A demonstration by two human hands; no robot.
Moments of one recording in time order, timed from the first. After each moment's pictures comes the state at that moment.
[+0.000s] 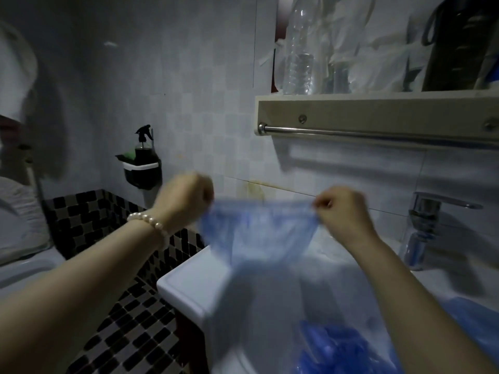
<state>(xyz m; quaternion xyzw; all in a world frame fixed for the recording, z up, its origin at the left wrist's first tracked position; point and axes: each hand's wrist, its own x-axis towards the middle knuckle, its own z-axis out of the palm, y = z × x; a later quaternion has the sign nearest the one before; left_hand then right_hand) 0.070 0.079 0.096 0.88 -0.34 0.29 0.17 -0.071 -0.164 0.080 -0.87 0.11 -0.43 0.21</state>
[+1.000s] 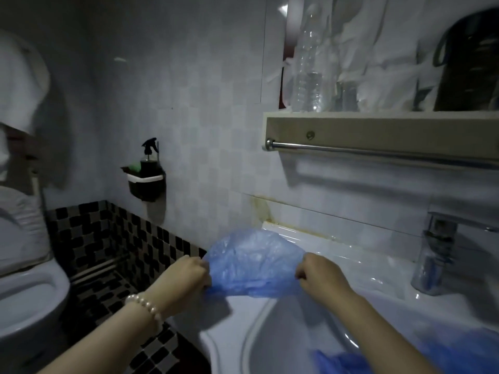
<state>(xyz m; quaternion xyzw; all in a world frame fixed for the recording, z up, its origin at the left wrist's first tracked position) 0.106 0.106 -0.022 0.81 -0.53 0.25 -0.03 -0.013 -0.170 -0.018 -0.98 0.15 -0.13 0.03</state>
